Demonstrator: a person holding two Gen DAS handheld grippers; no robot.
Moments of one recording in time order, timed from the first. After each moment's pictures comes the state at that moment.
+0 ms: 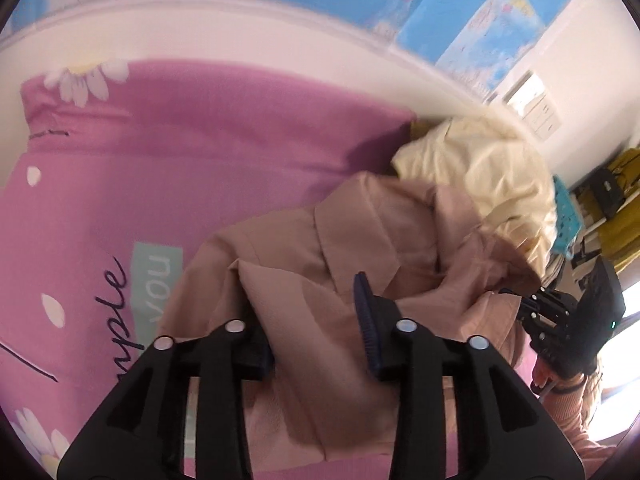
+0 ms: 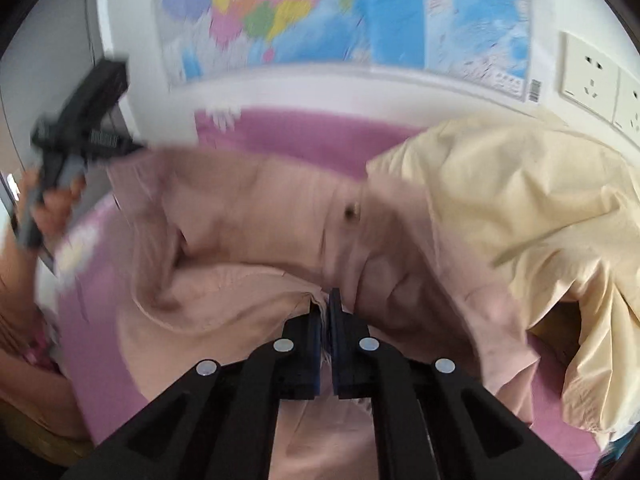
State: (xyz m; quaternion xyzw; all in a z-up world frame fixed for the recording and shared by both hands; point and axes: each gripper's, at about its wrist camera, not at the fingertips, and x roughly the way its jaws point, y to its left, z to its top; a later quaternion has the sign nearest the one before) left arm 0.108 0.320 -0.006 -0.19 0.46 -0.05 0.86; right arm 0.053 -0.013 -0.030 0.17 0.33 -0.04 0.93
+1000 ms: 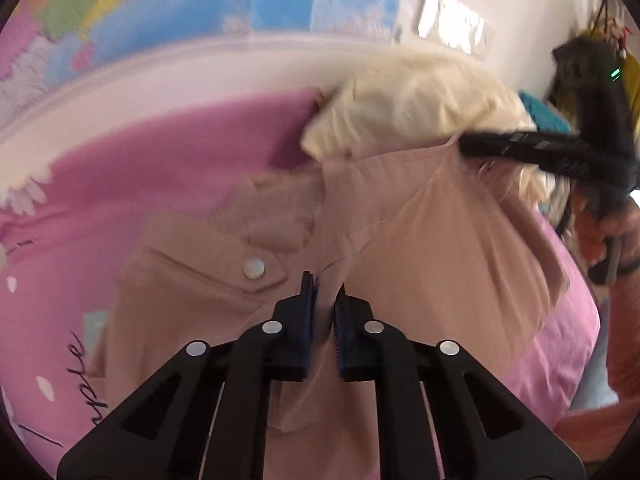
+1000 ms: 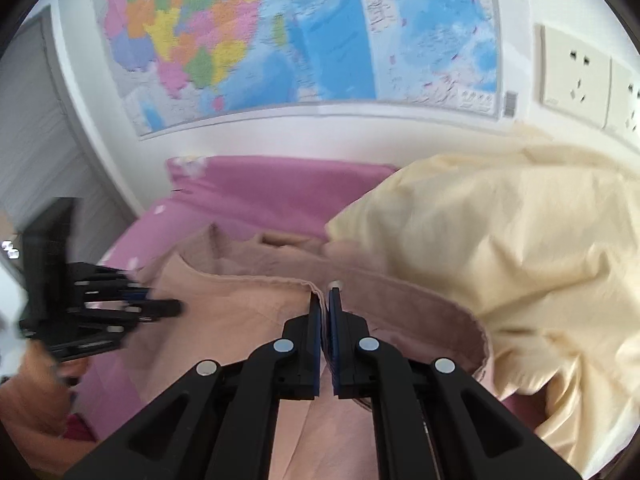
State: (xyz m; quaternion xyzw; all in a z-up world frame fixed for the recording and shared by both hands) left arm 0.118 0.221 -0.027 -0.02 0.42 -0.11 0.90; right arm 0.094 -0.067 -0.002 0.21 0.33 -0.08 0.92
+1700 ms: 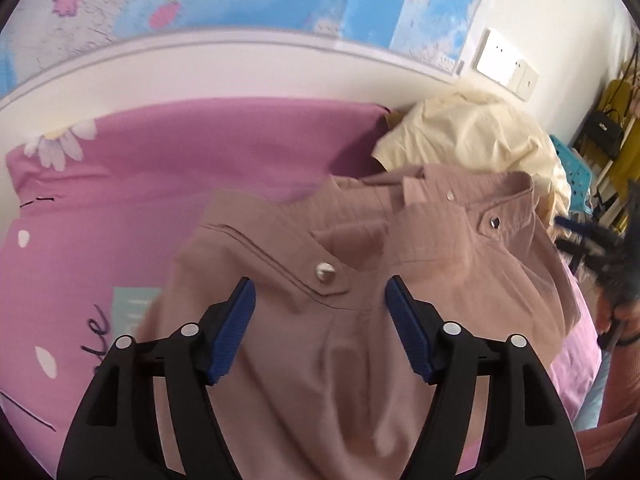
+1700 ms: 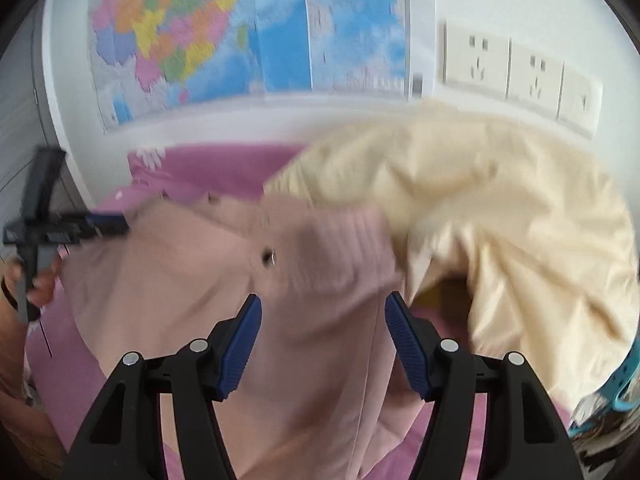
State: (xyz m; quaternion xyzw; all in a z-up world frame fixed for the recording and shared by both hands) left arm 0.116 0.281 -0.046 -0.07 0.41 -0.06 0.91; right arm -0.001 -0.047 -0.047 0.18 0.32 -0.17 0.91
